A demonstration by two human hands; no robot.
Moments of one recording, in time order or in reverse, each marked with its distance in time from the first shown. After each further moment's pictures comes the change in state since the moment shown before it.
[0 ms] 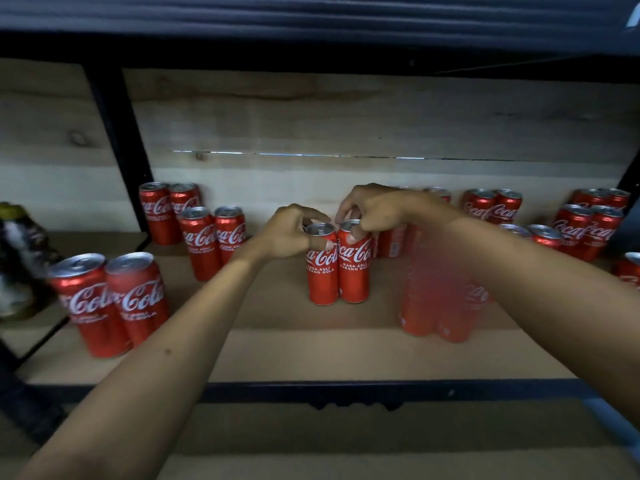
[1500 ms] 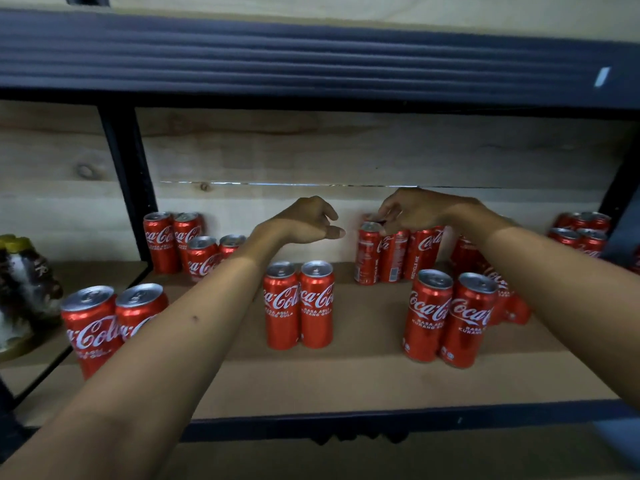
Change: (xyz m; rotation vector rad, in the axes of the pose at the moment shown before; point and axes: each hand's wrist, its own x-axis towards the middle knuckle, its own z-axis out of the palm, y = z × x) left_hand 0.046 0.041 -0.035 0.263 -0.114 -0.019; right_hand -0.029 0.043 -0.042 0.015 0.146 0.145
